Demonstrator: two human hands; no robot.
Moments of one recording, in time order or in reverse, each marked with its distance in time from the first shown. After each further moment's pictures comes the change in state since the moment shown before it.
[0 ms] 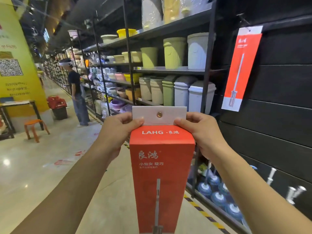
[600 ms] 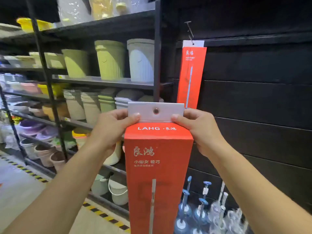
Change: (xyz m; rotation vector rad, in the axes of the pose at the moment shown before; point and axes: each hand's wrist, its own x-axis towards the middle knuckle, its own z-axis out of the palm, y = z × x) left_hand 0.326 -0.049 0.201 -0.227 -0.370 0.060; right_hand 0.270 0.059 -0.118 -0.212 0.386 -0.082
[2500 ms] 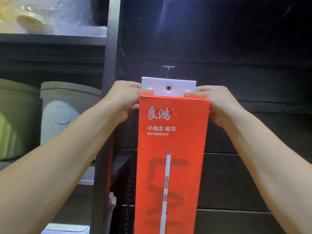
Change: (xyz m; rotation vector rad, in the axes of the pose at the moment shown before) left_hand 0.565 0.082 0.197 -0.213 -0.309 0.405; right_hand 0.500 -0.052 -0.080 -0.214 0.381 -0.280
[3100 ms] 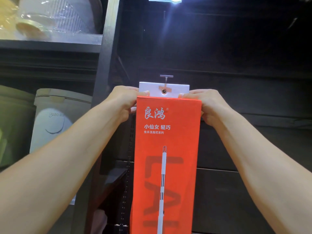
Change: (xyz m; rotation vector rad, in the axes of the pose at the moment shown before) left_hand 0.050 -0.004 0.020 -0.114 0.107 -0.051; right_hand 0.062 0.007 0.004 0.051 -0.022 0.006
